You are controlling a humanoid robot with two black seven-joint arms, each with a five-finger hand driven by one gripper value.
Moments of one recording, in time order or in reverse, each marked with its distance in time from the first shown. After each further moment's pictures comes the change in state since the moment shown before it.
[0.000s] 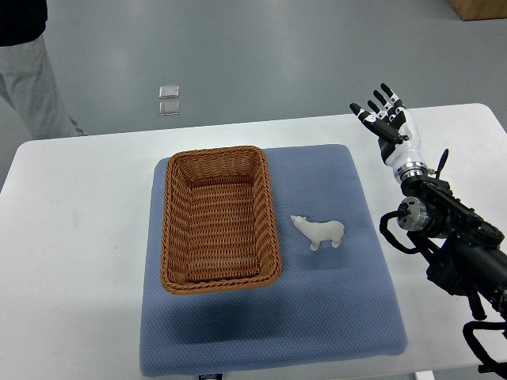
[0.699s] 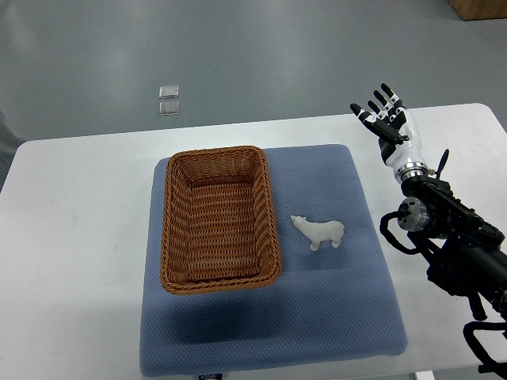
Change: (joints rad) left arm -0.008 0.000 -0.001 0.000 0.000 0.009 0.005; right arm -0.003 -0.001 0.000 0.000 0.000 0.002 0.001
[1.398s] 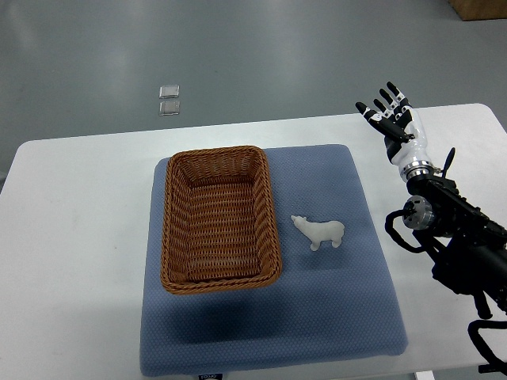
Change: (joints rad) left arm -0.004 0.000 0.004 0.000 0.000 0.000 0.000; right arm 0.003 -0.025 0.001 0.000 0.000 -0.003 0.000
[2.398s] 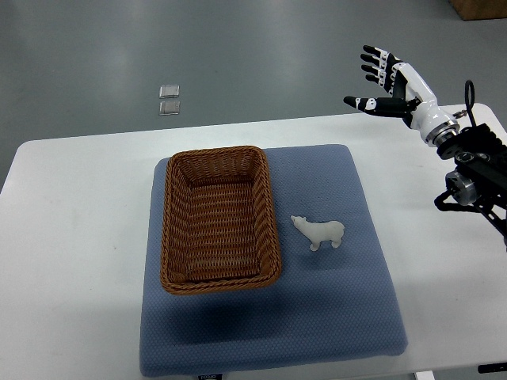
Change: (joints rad) left arm -0.002 0.000 -0.001 0.000 0.000 0.000 0.000; right arm 0.139 -0.334 -0.383 0.241 -0.269 0.013 -0.018
